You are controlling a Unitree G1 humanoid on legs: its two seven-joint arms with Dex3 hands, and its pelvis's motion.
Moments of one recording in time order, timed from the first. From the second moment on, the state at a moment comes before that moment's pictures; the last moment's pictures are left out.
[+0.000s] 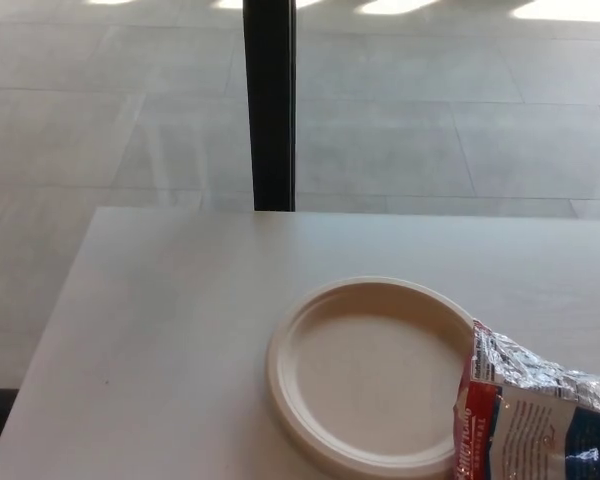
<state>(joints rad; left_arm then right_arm) 0.16 0.55 0.47 1.26 -0.11 -0.12 -0.08 0.21 -0.45 -0.52 1.12 0.10 -0.19 0.02</state>
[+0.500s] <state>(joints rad) 0.15 0.54 0.53 1.28 -0.15 -0.14 -0.09 0.12 -0.51 -0.82 1.16 0.29 -0.18 0.08</state>
